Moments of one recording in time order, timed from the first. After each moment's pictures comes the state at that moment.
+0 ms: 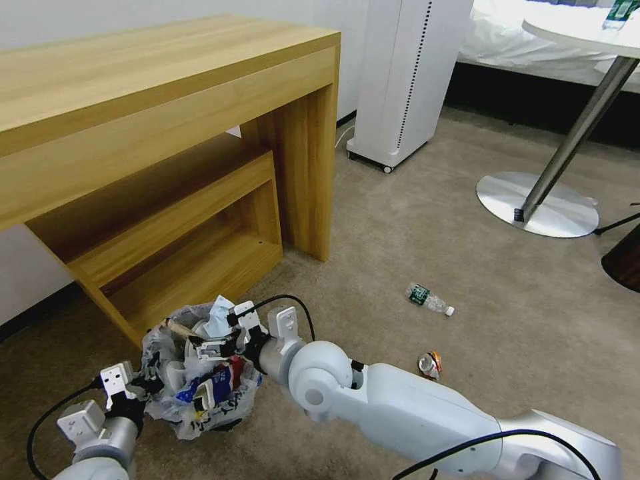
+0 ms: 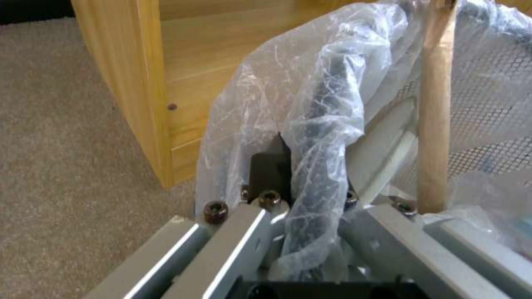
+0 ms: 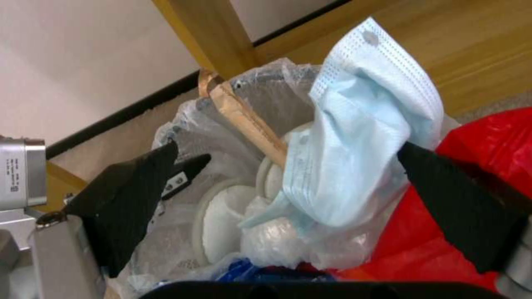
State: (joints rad) left arm 1.68 -1.41 -0.84 -2.10 -0.56 0.35 -0.09; right arm -0.51 1.25 -0.68 1.85 1.17 -0.36 0.49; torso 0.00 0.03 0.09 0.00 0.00
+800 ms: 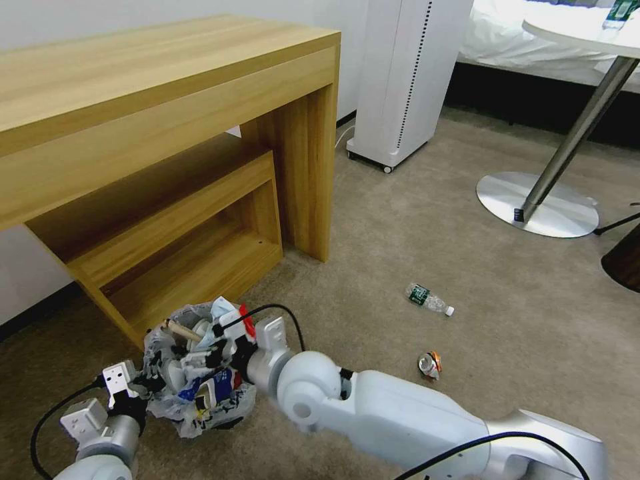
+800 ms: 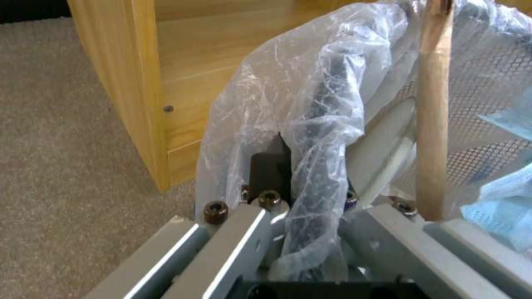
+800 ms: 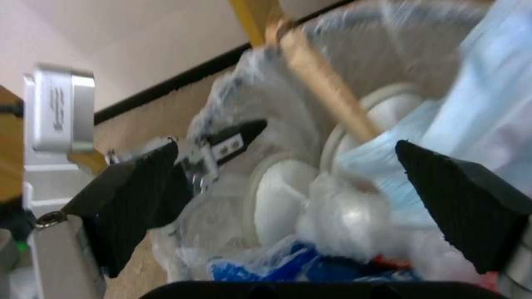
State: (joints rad) left arm 1.66 -1.41 -0.83 -2.09 -0.56 0.35 -0.08; right arm -0.50 1.31 -0.79 1.77 1.12 -0.30 0.44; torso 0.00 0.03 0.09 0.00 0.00
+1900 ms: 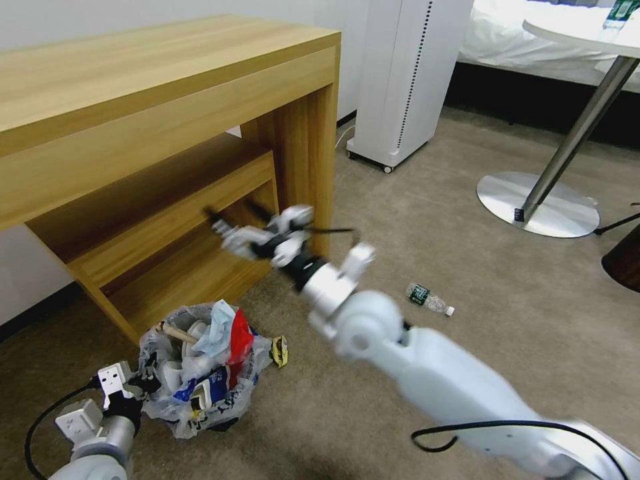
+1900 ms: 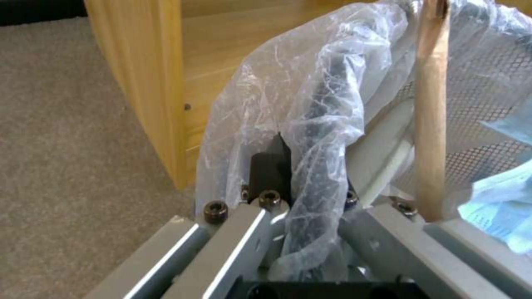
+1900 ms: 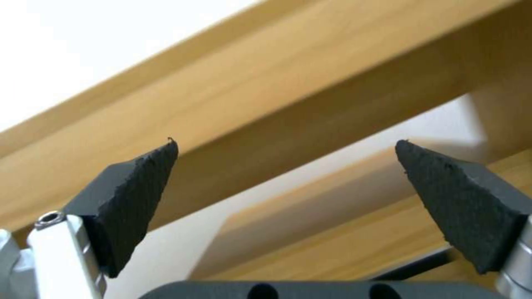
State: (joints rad) left arm 1.67 -1.38 -0.86 -2.08 -0.58 0.35 -0.09; right arm -0.57 1.09 -0.24 1.96 1.09 0.07 0.06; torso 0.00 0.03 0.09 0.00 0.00
